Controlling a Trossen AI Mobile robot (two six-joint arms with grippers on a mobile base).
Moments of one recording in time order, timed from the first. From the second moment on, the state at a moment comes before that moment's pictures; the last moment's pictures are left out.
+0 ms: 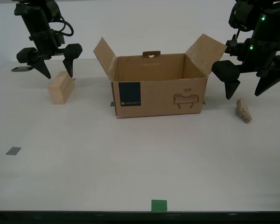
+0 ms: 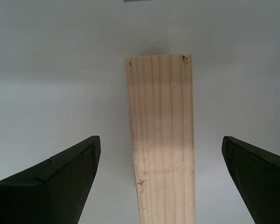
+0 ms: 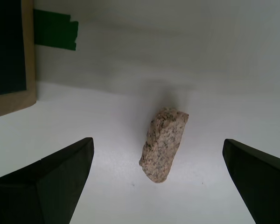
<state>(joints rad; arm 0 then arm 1) 0.20 1.79 0.95 -0.56 0.01 0.07 -0.07 2.22 1.68 -0.83 0.04 -0.03</state>
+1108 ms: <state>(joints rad) 0.20 1.79 0.82 -0.39 0.01 0.08 -0.07 2.22 1.68 -0.84 0.04 -0.03</state>
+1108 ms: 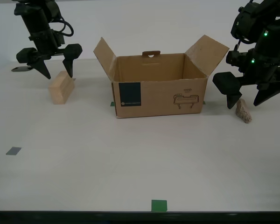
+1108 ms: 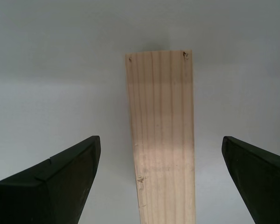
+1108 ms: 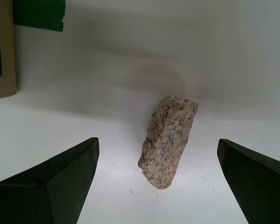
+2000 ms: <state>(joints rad) 0.20 1.91 0.82 -0.29 0.05 0.12 -0.07 2.22 1.68 -0.83 0.04 -0.03</state>
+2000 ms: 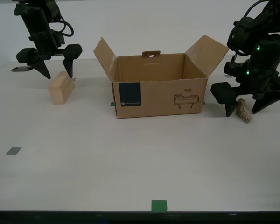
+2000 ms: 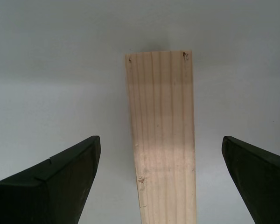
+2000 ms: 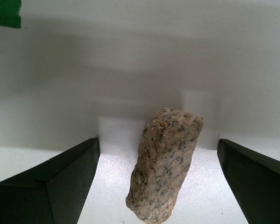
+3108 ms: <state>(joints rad) 0.20 1.91 0.82 -0.26 0.05 0.13 -0.07 2.35 1.69 -0.71 -0.01 -0.03</state>
